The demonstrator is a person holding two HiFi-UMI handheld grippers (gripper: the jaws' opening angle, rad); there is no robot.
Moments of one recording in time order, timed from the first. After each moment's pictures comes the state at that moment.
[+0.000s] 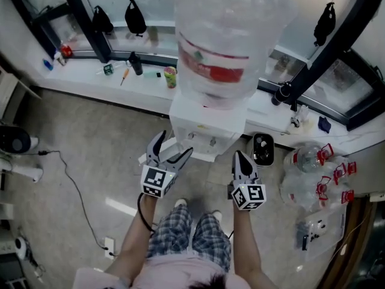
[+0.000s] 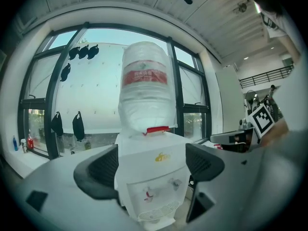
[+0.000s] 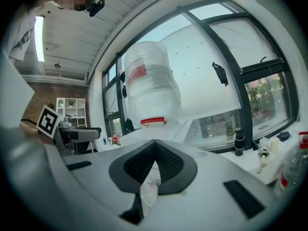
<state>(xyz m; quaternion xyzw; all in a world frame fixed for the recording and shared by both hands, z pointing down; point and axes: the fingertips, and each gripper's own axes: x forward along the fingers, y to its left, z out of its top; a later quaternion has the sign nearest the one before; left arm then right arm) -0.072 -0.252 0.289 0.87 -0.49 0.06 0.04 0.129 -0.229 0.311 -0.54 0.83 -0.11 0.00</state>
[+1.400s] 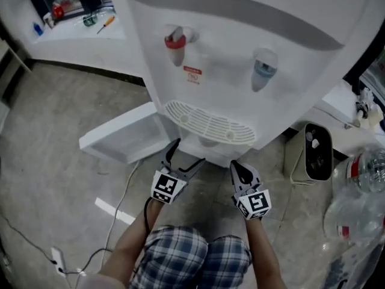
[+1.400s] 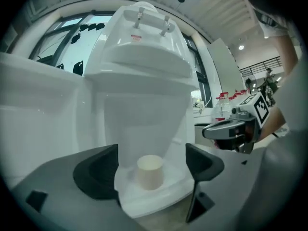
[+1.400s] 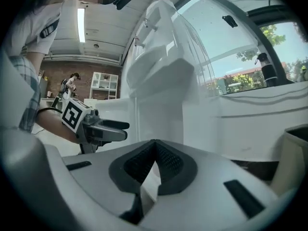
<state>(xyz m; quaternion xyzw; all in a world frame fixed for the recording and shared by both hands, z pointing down) -0.005 -0.321 0.960 0.87 -0.49 0.07 0.03 0.125 -0.298 0.956 -0.38 0.92 -0.04 -0.08</state>
